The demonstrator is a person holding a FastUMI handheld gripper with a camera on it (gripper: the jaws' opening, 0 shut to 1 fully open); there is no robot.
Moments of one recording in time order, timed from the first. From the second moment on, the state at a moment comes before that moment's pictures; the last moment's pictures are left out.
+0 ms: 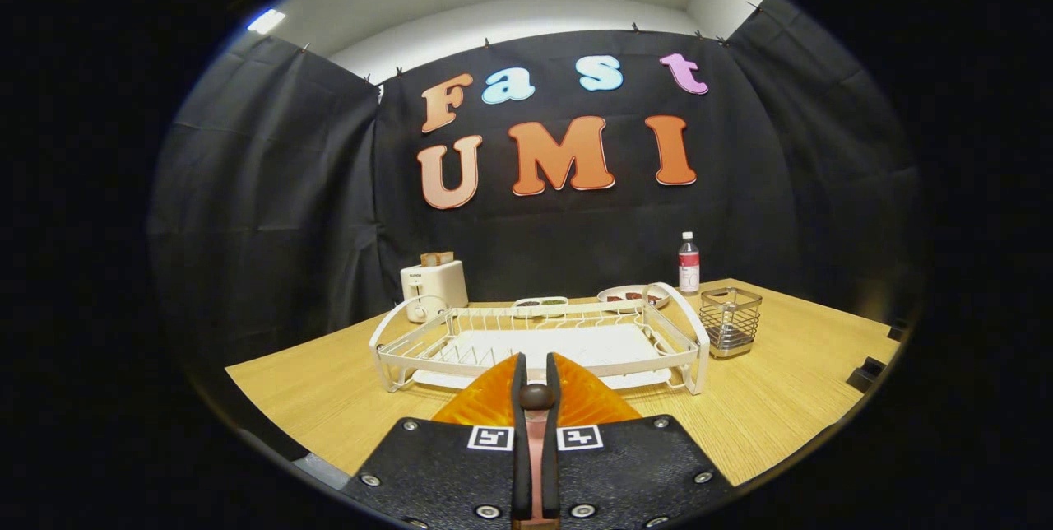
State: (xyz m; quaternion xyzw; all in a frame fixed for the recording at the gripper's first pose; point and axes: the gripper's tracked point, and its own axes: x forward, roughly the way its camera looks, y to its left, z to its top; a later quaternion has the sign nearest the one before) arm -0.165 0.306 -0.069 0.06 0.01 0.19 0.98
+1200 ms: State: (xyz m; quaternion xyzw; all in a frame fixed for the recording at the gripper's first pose) arm -0.158 0.284 -0.108 0.05 0.07 0.16 0.98
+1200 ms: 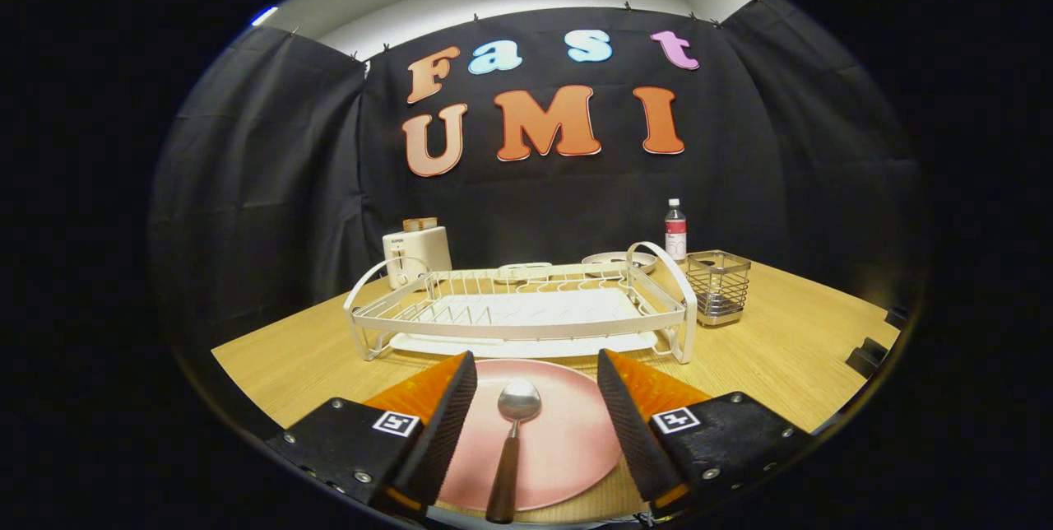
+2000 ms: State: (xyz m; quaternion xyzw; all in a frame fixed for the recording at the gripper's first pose) arm -0.102 0.184 -0.063 -0.01 0.07 0.11 0.99
